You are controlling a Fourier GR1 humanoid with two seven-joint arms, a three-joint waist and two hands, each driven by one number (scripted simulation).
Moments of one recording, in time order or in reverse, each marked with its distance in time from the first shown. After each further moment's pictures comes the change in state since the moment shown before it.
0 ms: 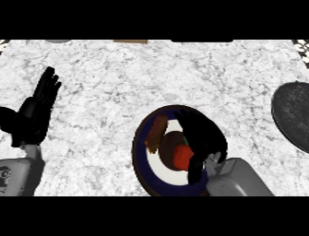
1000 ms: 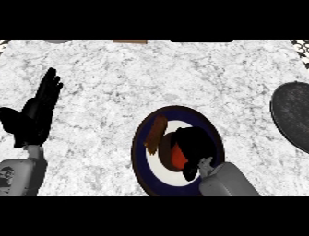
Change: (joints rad) left arm 0.001 -0.034 0.024 0.002 -0.031 -0.018 0.002; right arm 0.041 0.041 0.019 0.169 0.141 -0.023 -0.218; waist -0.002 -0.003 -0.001
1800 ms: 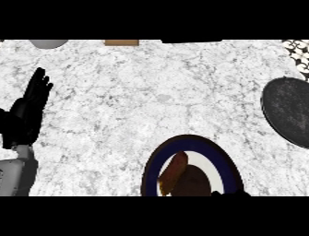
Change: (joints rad) left arm 0.004 0.026 0.049 -0.001 0.014 -0.010 0.020; right arm 0.558 -0.447 0.172 -0.563 0.119 -0.236 -0.306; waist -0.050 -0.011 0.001
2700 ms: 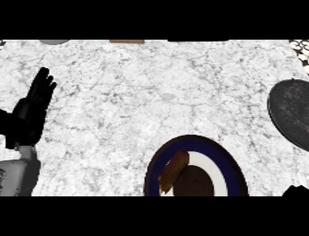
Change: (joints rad) left arm 0.003 -0.012 -0.014 -0.016 -0.001 -0.011 -0.010; right arm 0.271 -0.116 -0.457 -0.340 -0.309 -0.430 -0.209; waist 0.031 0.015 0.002
